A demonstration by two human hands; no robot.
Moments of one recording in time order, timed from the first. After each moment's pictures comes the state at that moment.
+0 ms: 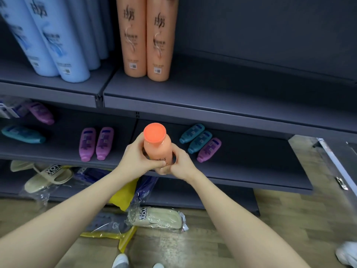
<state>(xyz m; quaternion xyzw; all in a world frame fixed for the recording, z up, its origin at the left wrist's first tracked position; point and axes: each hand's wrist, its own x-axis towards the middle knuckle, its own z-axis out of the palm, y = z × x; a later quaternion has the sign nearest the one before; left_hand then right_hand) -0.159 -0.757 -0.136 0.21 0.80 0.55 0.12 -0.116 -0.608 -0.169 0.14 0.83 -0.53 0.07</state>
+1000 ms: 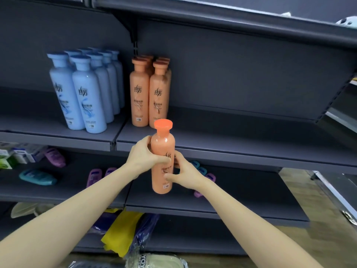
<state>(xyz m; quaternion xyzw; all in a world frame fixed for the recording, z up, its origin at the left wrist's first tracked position) -0.168 -0.745 -0.019 0.19 0.82 0.53 0.09 -0.096 -0.603 -0.049 0.05 0.88 -0.47 0.03</state>
